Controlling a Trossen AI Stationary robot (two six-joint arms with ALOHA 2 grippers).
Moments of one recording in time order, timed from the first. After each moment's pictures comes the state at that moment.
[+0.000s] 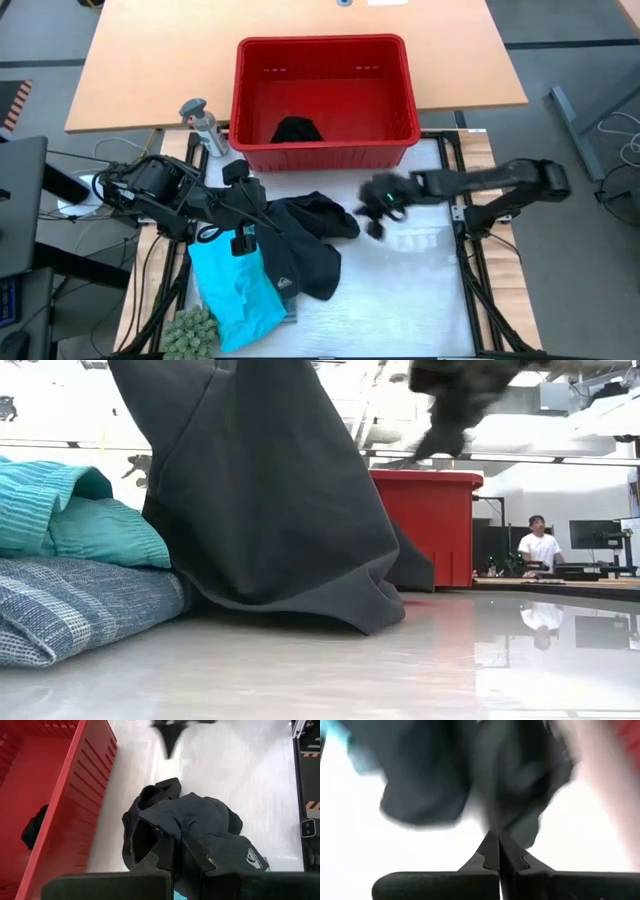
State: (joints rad) left arm -0.36 1.61 2.21 -1.51 -0.43 -0.36; right arm 0.00 1.32 1.00 -0.46 0.02 0.23
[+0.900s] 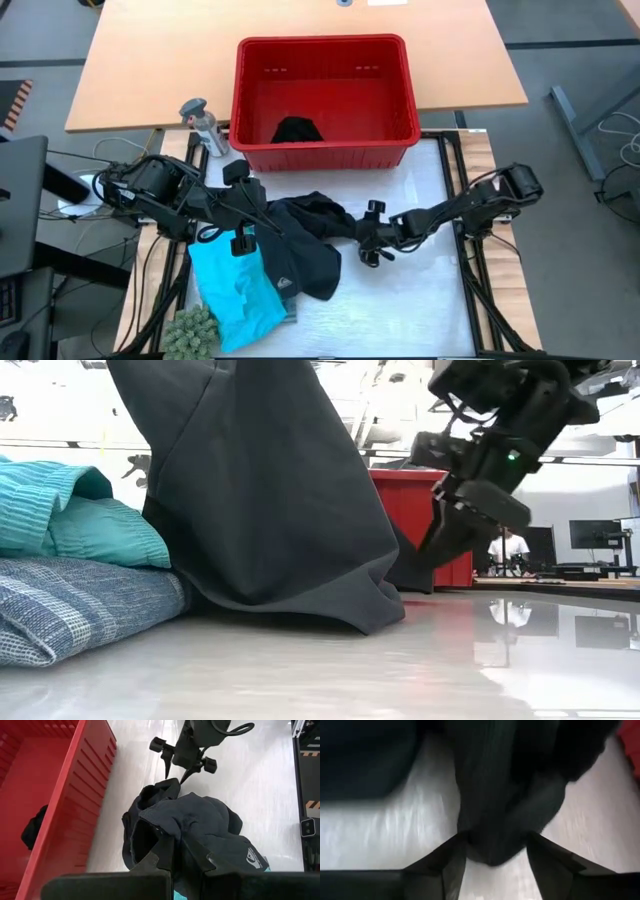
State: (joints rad) left arm -0.36 1.61 2.21 -1.51 -0.43 -0.36; right arm 0.24 1.57 0.79 -0.22 0.45 0.20
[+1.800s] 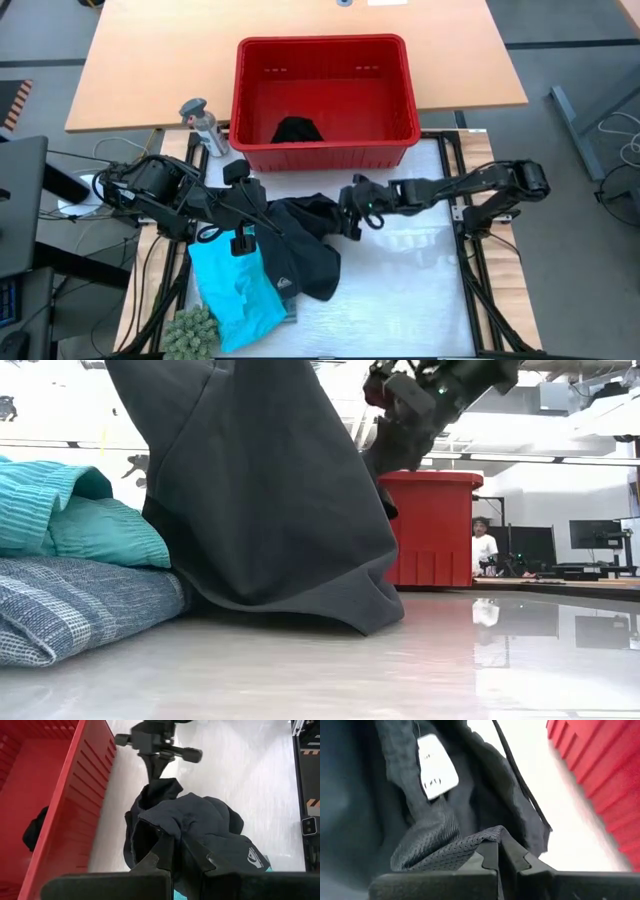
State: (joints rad) left arm -0.36 1.61 2.21 -1.51 -0.43 -0.35; right arm 0.02 1.49 1.01 -0.19 0.18 0.13
